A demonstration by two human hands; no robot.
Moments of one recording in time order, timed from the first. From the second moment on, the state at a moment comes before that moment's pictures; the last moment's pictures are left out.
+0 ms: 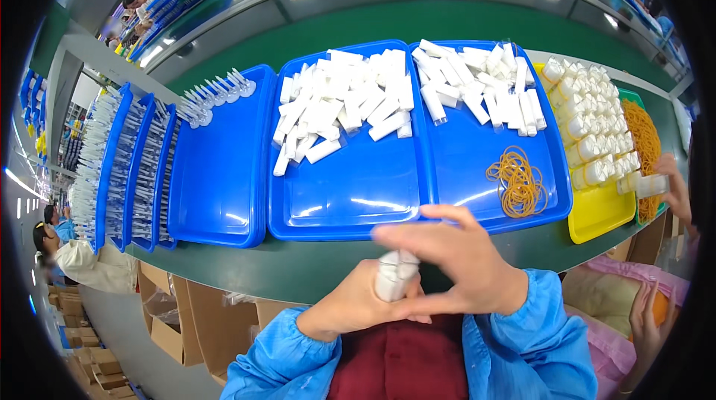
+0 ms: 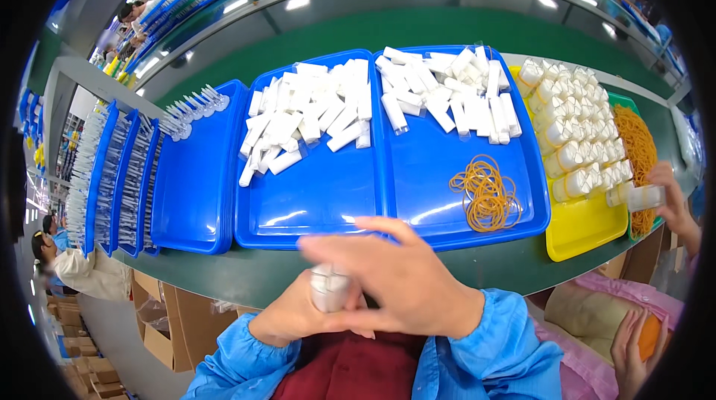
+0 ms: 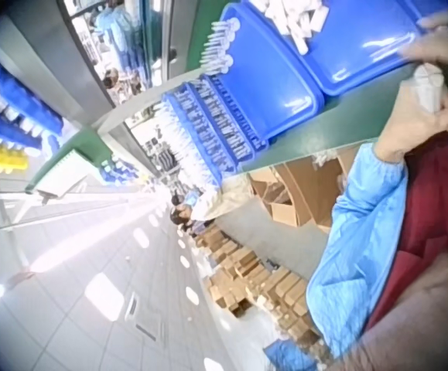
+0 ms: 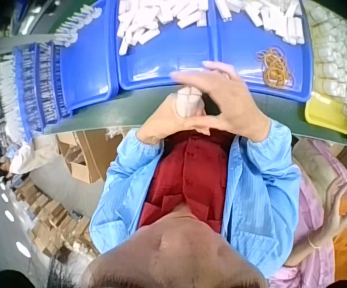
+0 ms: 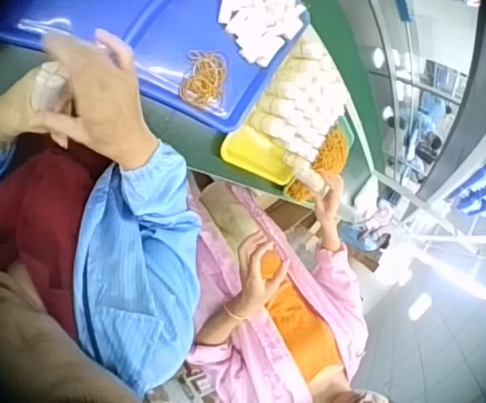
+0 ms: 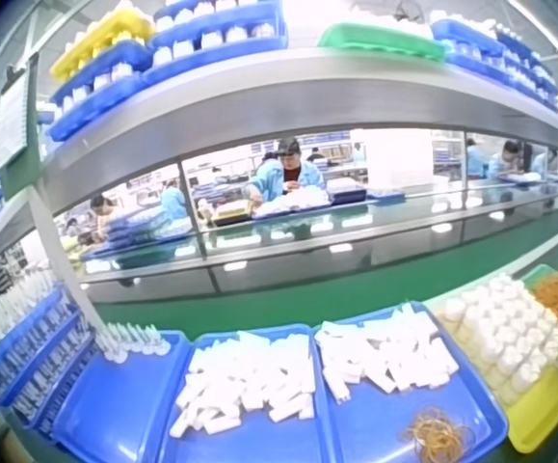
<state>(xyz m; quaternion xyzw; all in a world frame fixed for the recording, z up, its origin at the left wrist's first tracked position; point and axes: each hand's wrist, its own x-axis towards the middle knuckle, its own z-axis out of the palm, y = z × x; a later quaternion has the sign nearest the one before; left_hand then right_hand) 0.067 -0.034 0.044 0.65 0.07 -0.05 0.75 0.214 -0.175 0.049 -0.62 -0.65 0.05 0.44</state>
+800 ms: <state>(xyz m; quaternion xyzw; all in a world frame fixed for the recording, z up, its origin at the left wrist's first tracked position) 0.048 -0.057 0.018 0.80 0.10 0.37 0.47 0.209 -0.140 0.026 -0.46 -0.38 0.28 0.75</state>
